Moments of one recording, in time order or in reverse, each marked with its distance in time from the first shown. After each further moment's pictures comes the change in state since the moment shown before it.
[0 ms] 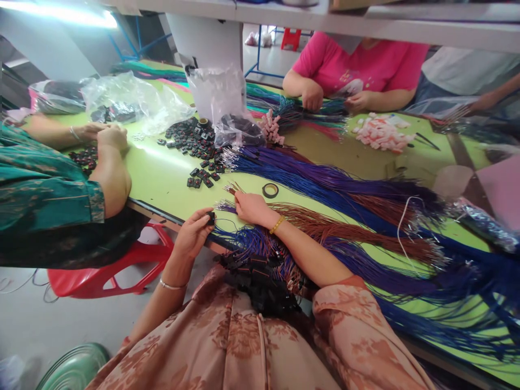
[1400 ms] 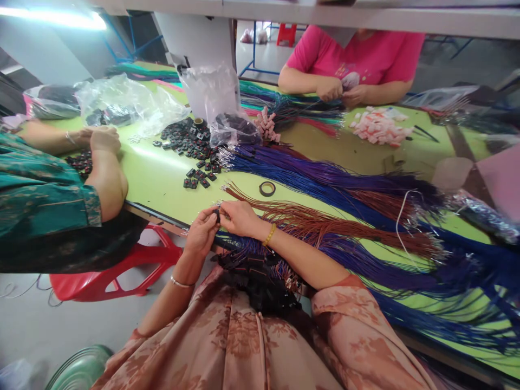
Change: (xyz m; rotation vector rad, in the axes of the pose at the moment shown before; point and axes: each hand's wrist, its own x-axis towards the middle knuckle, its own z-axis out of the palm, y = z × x) left_hand 0.009 -0.024 0.017 -0.028 0.011 0.063; right_hand -0.019 -0.020 0.011 0.315 0.233 -0.233
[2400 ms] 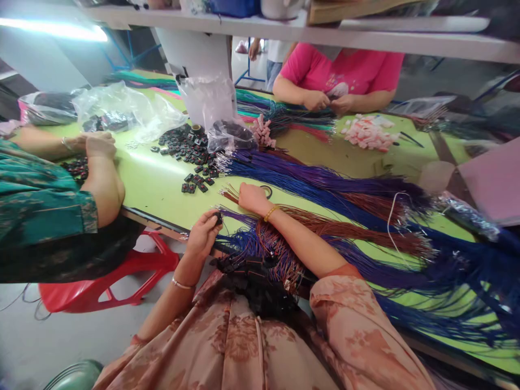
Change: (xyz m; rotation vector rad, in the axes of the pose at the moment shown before) left_hand 0.009 -0.005 0.001 -0.026 0.023 -0.048; right_hand 0.040 0.056 -0.016 -0.377 -0.145 0.490
